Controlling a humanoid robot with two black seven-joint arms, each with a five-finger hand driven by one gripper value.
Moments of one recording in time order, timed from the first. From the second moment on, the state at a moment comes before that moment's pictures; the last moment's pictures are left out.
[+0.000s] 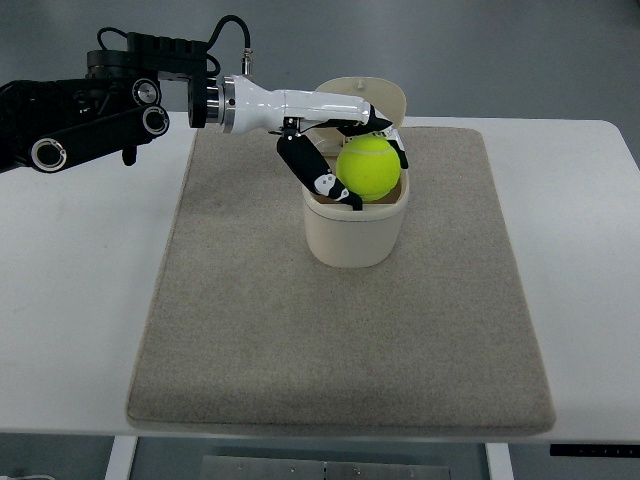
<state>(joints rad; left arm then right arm) -1.43 0.45 0.02 -1.08 0.95 -0.35 -0.45 0.05 0.00 -0.05 0.20 0.04 -0.12 0.04</state>
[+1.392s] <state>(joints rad) -1.42 0.44 0.04 -1.05 0.93 -0.23 -0.43 0.05 0.00 -0.05 0.20 0.04 -0.12 0.04</state>
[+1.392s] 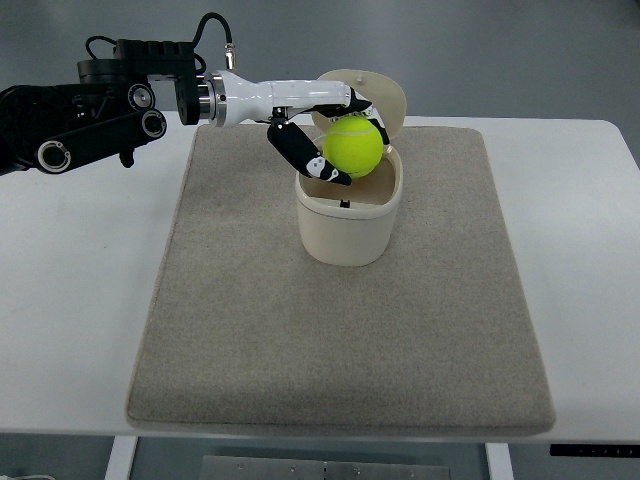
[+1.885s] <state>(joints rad) -1.42 0.44 0.04 -1.06 0.92 -0.20 -0.43 0.05 0.00 -0.05 0.20 0.04 -0.12 0.04</state>
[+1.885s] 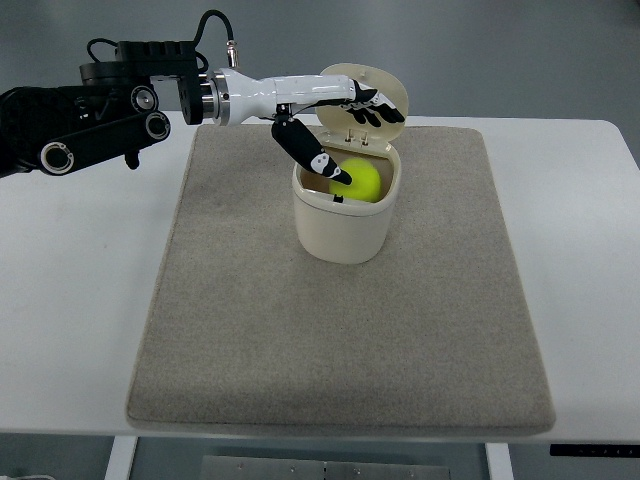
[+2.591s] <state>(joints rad) -1.40 0.45 -0.12 -1.19 0.86 -0.07 -0.44 0.05 0.00 -0.05 0.20 0.04 -0.12 0.04</state>
